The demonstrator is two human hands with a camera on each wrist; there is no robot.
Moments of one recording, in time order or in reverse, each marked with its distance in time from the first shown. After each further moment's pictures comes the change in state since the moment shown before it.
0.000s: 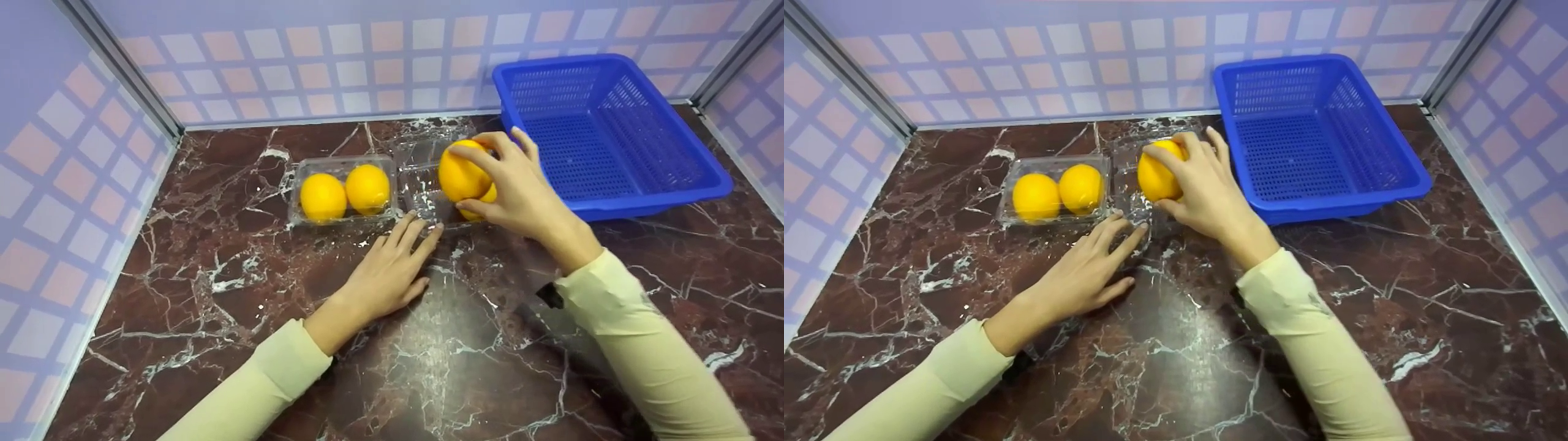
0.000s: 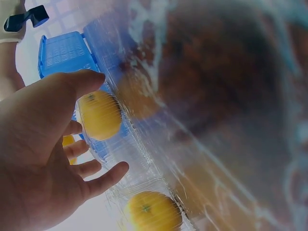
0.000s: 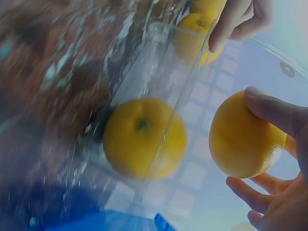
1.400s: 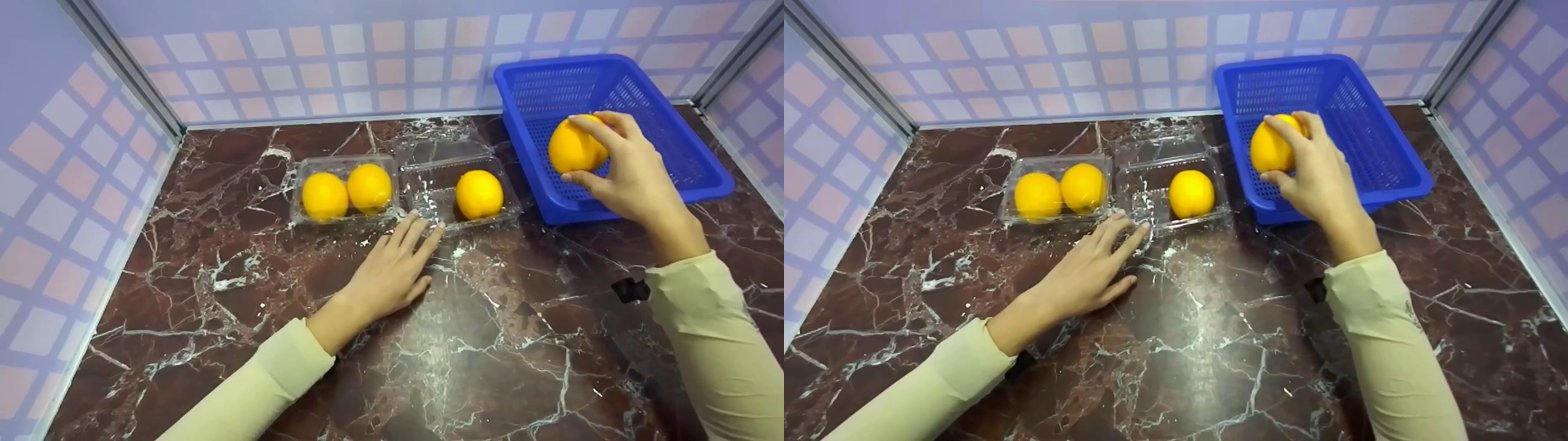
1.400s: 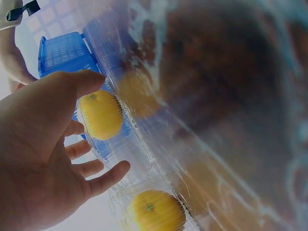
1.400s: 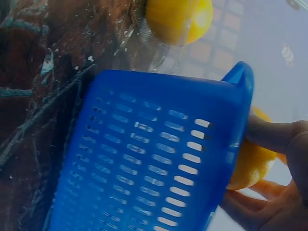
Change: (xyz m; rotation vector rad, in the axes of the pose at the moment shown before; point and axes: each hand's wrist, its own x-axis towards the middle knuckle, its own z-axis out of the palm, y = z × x) left_hand 0.000 0.004 0.000 -0.010 -0.037 -0.024; right_hand -0.055 0.072 -0.075 0.046 0.065 0.371
